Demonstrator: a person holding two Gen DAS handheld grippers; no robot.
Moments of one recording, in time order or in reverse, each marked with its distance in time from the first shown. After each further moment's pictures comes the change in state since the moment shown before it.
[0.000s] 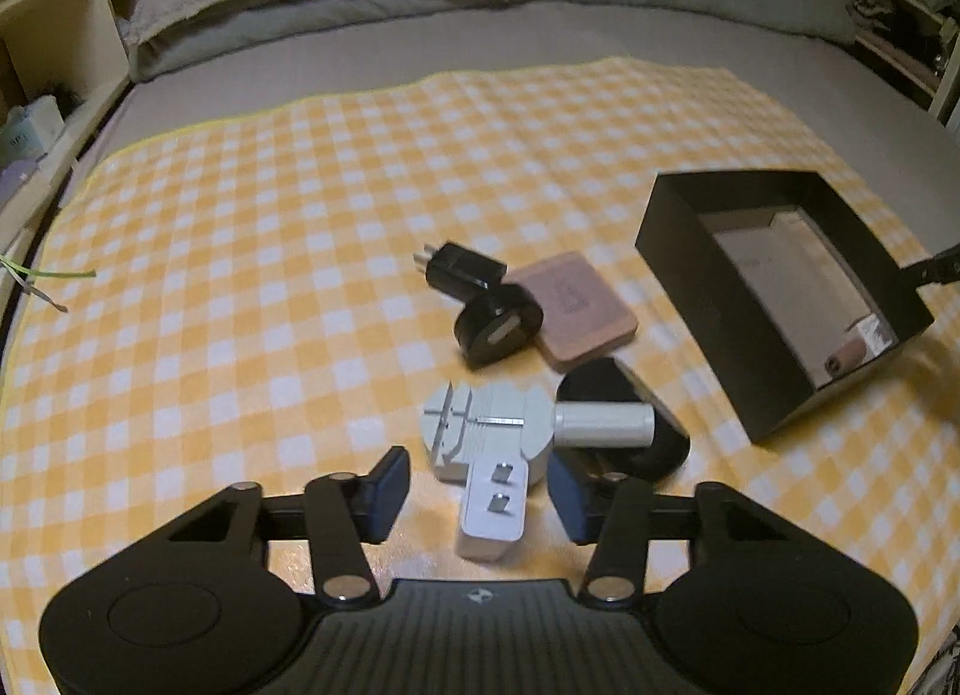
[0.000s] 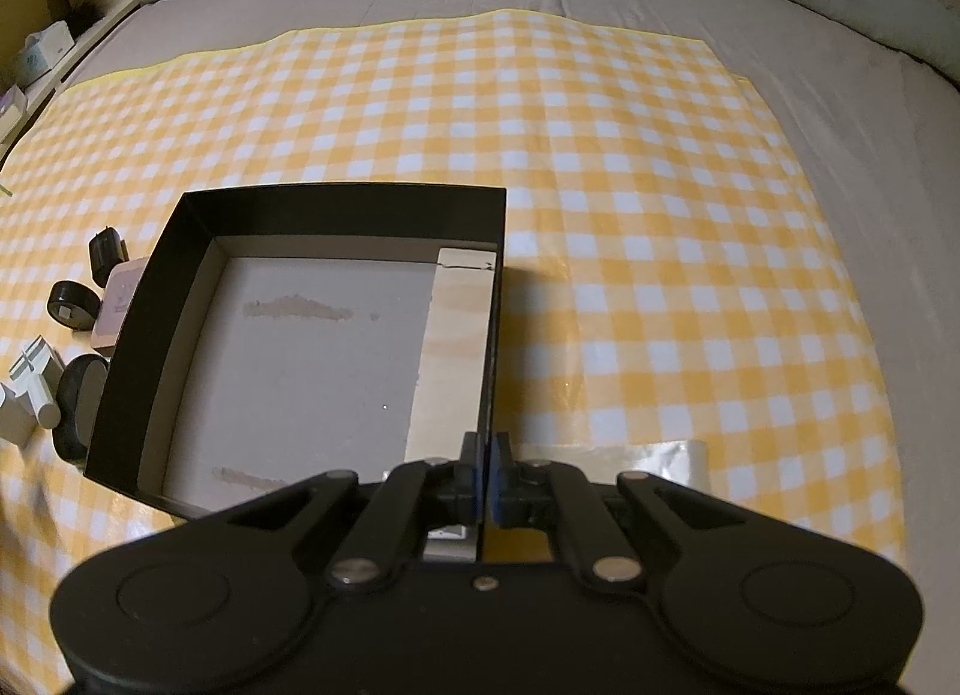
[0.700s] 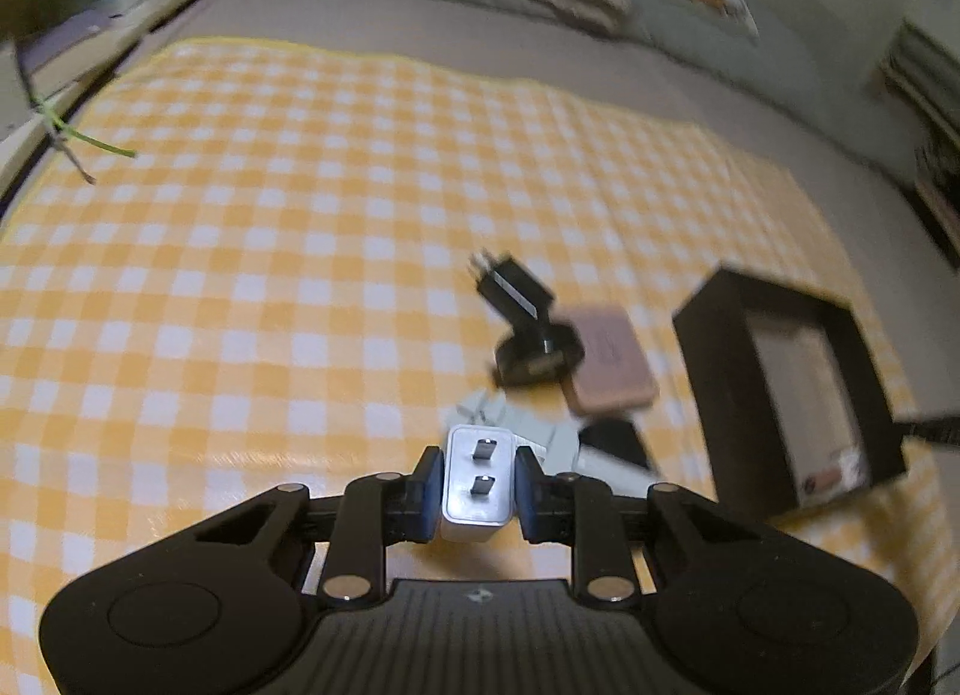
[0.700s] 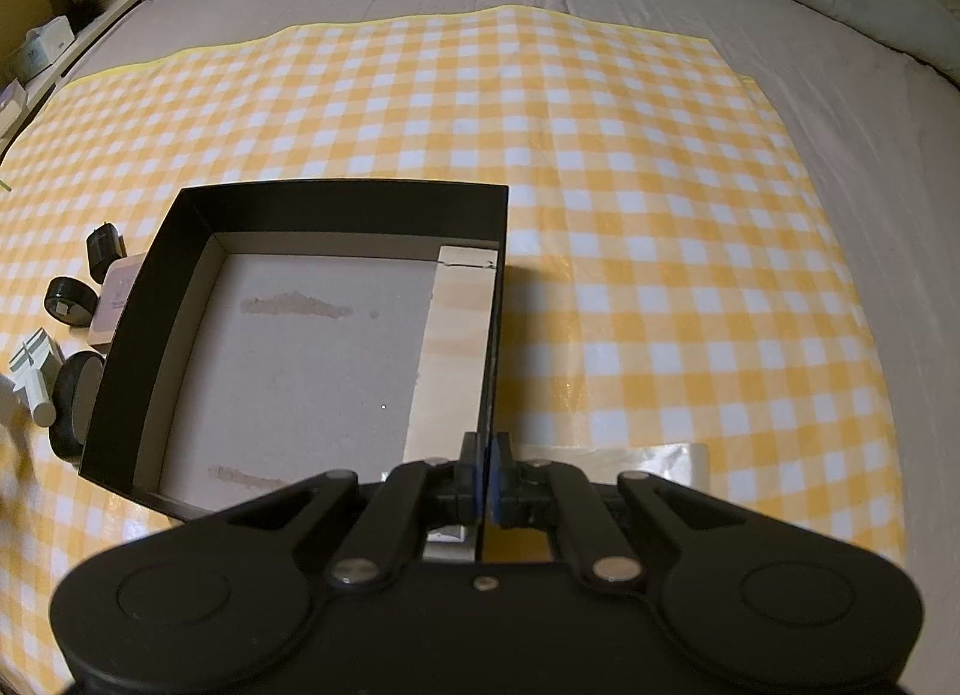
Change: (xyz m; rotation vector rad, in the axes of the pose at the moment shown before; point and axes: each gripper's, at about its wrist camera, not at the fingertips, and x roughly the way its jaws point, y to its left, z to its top) left arm -0.007 0.042 0.006 -0.341 -0.032 -0.067; right arm 0.005 0.000 0.002 0.000 0.004 0.000
